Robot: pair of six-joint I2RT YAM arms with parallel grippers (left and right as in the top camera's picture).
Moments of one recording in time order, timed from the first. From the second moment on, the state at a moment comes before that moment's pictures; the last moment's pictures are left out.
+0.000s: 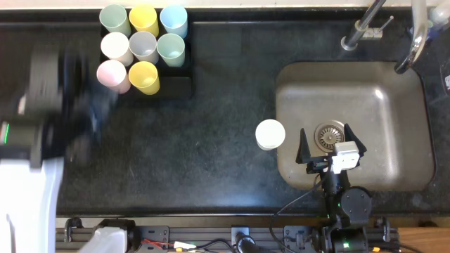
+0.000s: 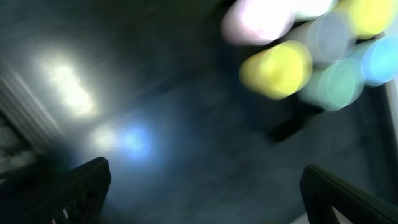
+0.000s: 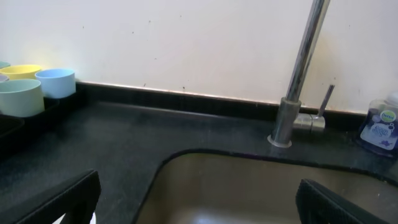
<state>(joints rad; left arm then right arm) -0.06 1.15 1.51 -1.52 -0.15 -1.16 0.09 0.01 0.02 -0.02 -0.02 -0.04</state>
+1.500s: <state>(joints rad) 0.01 0.01 0.04 -0.14 -0.02 0.03 0.09 0.01 0.02 -0.02 -0.02 -0.04</state>
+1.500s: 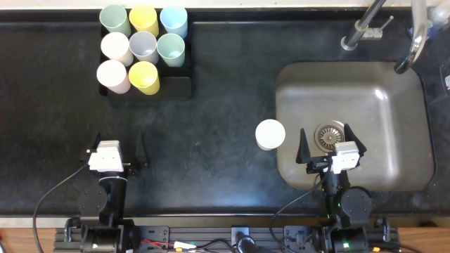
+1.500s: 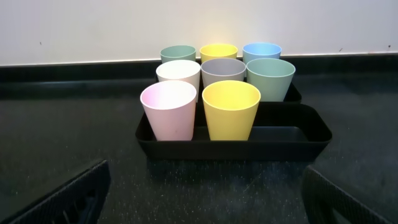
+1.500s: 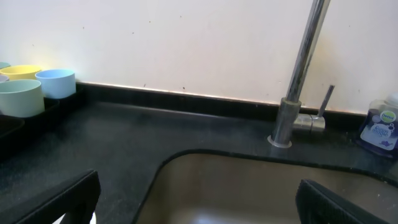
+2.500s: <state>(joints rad) 0.01 0.01 0.02 -0.09 -0.02 0.03 0.09 0.01 0.02 -0.02 -0.02 -0.04</state>
